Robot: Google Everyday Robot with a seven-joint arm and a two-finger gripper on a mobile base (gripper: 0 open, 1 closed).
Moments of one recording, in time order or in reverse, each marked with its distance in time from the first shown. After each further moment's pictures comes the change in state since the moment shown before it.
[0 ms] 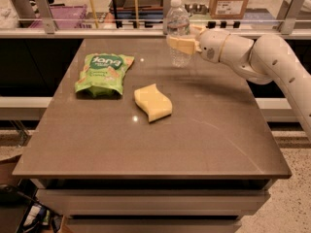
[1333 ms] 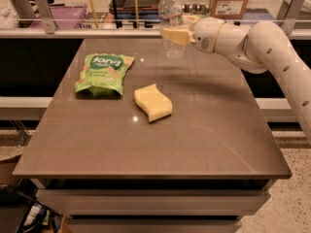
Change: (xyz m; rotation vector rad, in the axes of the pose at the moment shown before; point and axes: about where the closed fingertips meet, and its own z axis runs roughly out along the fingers) arm -0.025 0.008 0.022 -0.042 -0.005 -0.031
